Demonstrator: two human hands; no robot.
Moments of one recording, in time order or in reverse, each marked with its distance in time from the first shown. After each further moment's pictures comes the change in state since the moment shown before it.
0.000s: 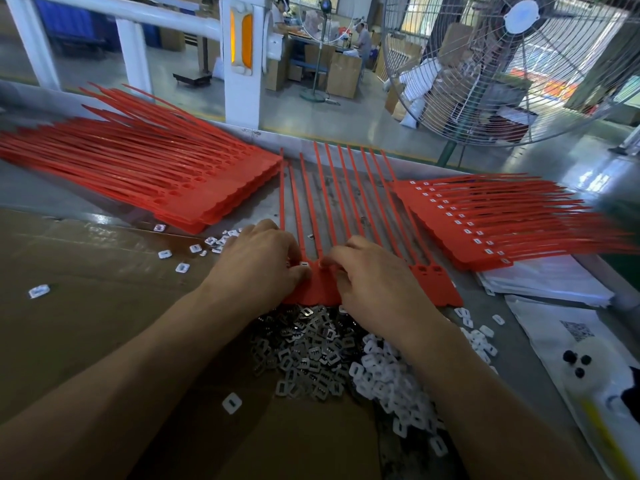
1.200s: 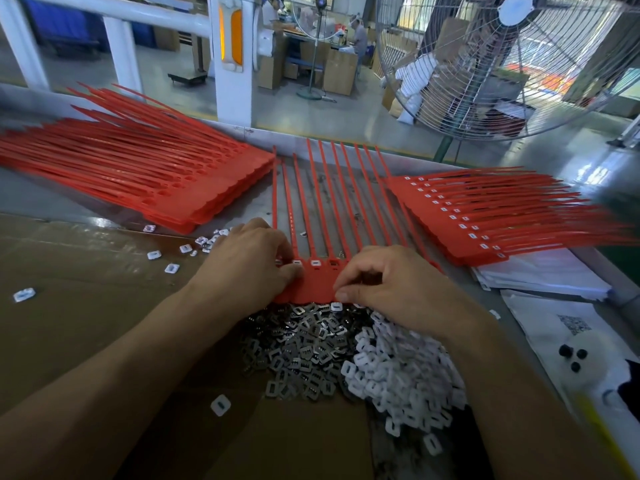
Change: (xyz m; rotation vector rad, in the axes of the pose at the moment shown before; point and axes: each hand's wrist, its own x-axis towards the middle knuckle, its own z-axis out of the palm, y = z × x) left_hand 0.000 0.001 -0.003 -0.033 -0.007 0.016; right_hand -0.015 0.039 -0.021 0.484 -0.162 0.034
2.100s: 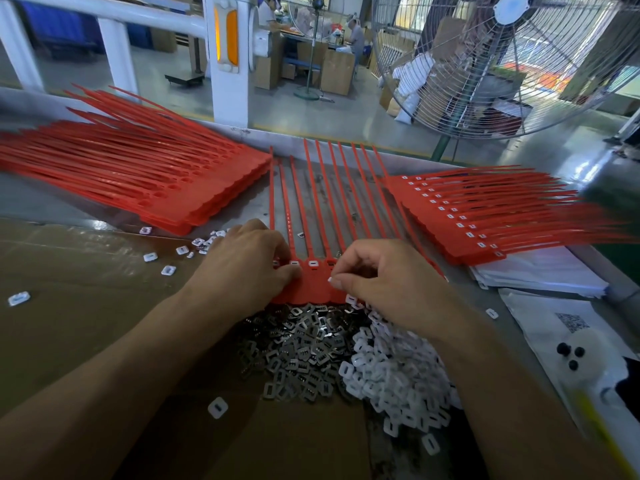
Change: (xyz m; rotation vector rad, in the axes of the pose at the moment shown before) left_hand 0.001 0.002 -0.002 0.028 -0.025 0.008; right_hand 0.000 0.002 0.006 0.092 0.124 -0.035
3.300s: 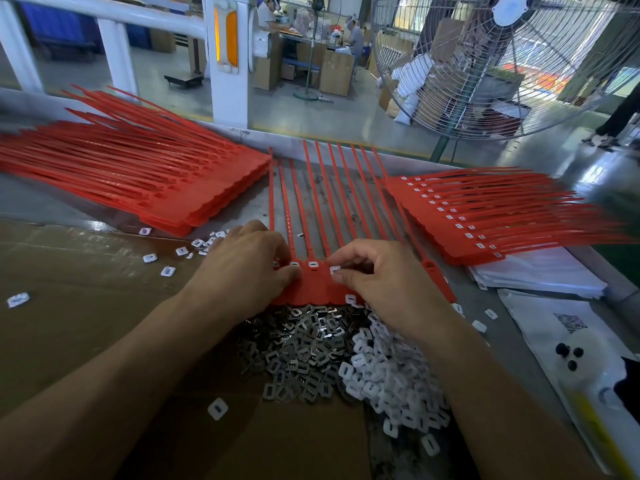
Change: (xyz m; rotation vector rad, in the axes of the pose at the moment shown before) left_hand 0.000 -0.001 0.001 0.016 -0.006 0.006; right_hand 0.007 0.015 0.017 0.087 0.100 0.091
